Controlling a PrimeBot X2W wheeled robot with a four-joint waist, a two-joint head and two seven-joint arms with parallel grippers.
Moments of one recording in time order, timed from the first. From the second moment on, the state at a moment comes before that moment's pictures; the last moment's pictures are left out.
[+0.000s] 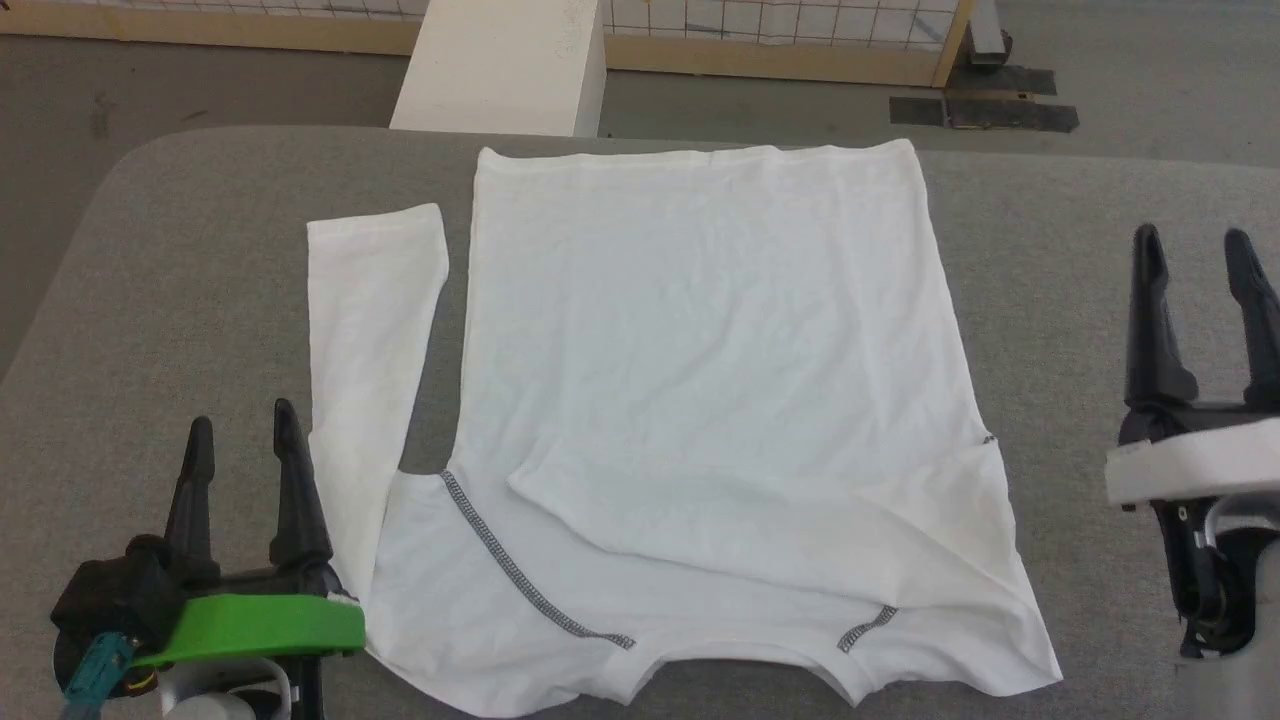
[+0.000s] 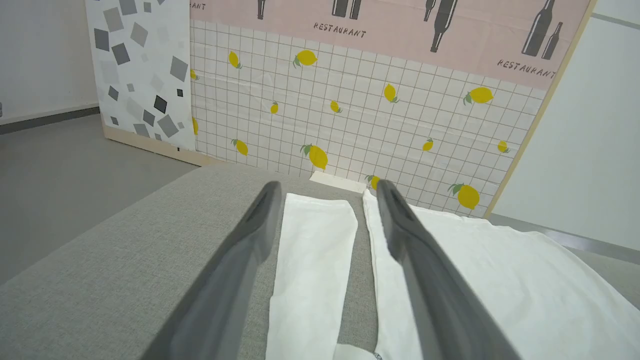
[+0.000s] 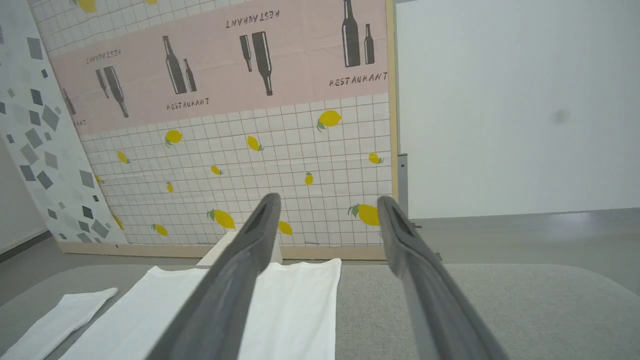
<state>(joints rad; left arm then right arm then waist) 0.01 0.07 0.10 -0.09 -0.29 -0.04 -0.26 -0.23 -0.07 -0.17 -0.07 0.21 0.13 -0.05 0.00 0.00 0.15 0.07</state>
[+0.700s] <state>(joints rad) -0.63 0.42 0.07 0.25 -0.47 -0.12 0.19 -0.23 -0.05 -0.25 -0.16 0.26 0.13 -0.09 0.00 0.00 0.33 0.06</state>
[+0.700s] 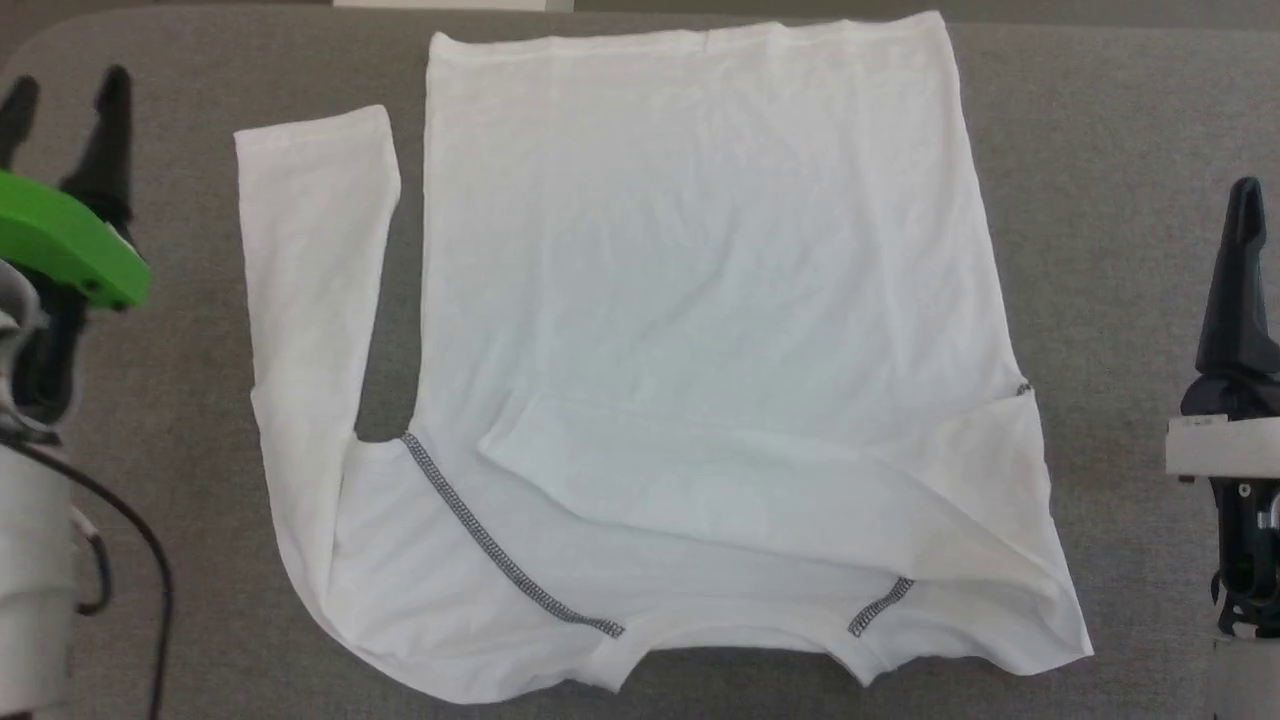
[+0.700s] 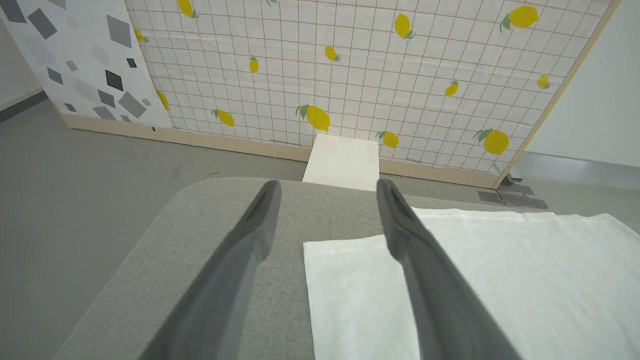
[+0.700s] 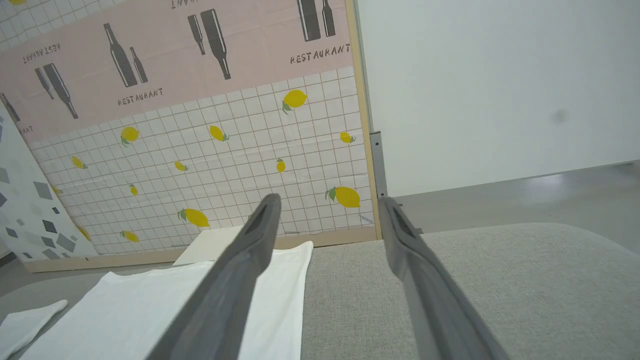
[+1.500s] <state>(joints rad) -0.88 0.60 0.05 0.31 -0.70 0.01 0.90 -0.31 -0.05 -0.27 -0.23 0.28 0.13 -0.10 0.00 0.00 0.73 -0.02</state>
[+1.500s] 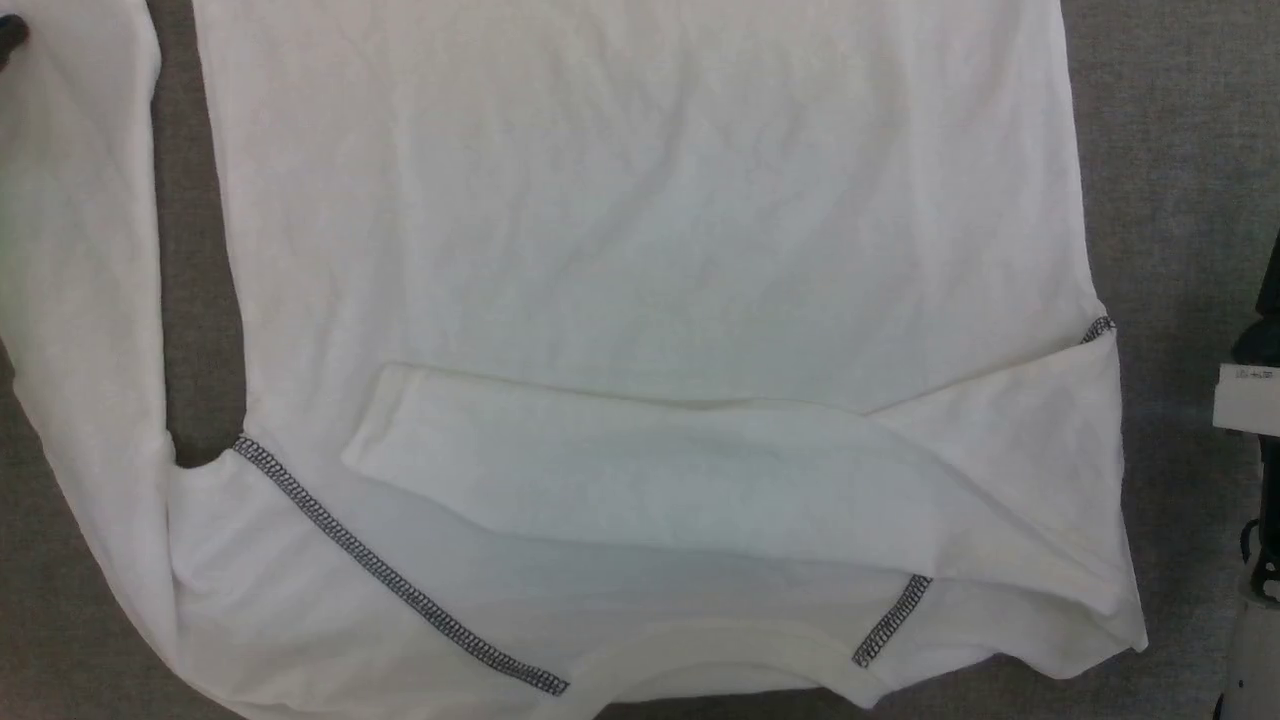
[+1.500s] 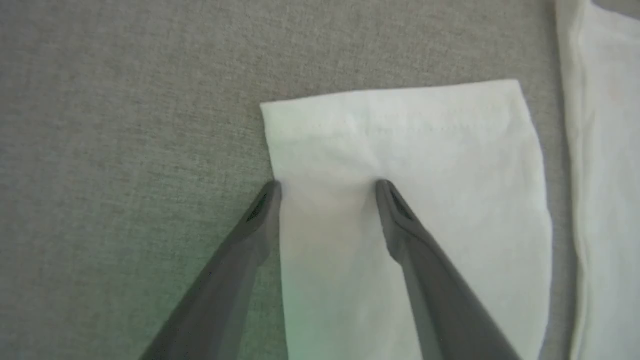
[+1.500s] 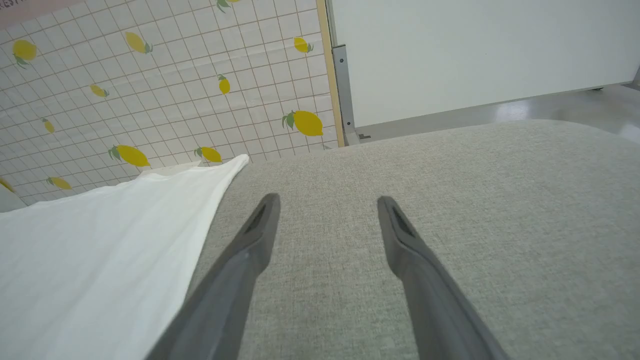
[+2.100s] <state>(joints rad) -0.76 0.53 0.36 0.52 -0.83 -0.05 0.37 -0.26 -0.05 -0.31 -0.19 0.26 0.13 -0.08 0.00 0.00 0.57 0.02</state>
